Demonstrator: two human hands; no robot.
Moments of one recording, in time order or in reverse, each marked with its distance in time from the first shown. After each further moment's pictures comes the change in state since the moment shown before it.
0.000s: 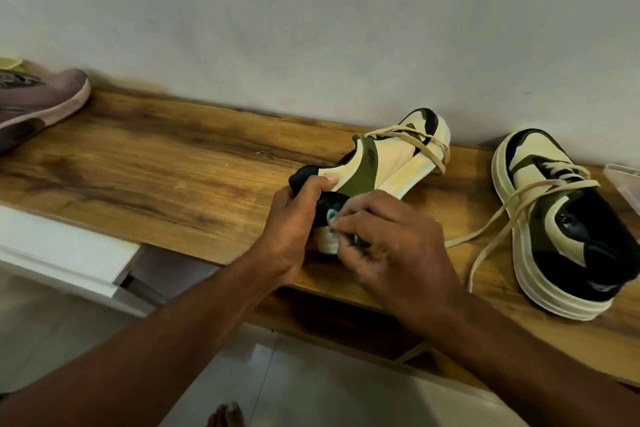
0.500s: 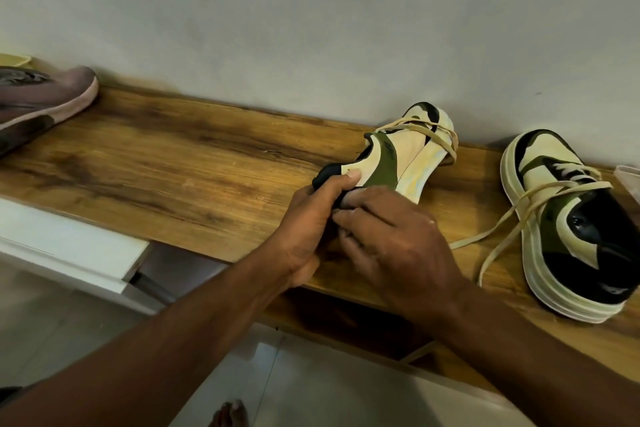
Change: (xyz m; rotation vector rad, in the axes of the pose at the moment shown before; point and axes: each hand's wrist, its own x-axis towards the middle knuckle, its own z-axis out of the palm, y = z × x) left_hand -0.008 0.009 0.004 0.009 -0.146 -0.124; right_hand 0.007 -0.002 0.012 -0.197 -0.023 -0.183
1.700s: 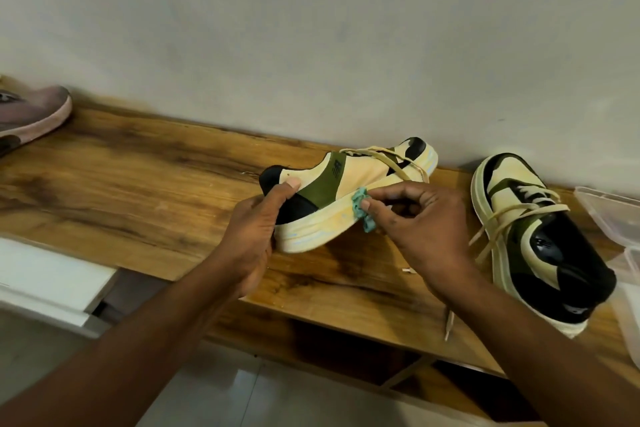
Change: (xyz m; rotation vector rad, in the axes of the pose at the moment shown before) left_hand 0.016 0.009 -0.028 -0.043 0.202 0.071; right_hand 0.004 0.067 -0.016 0.498 0.177 0.836
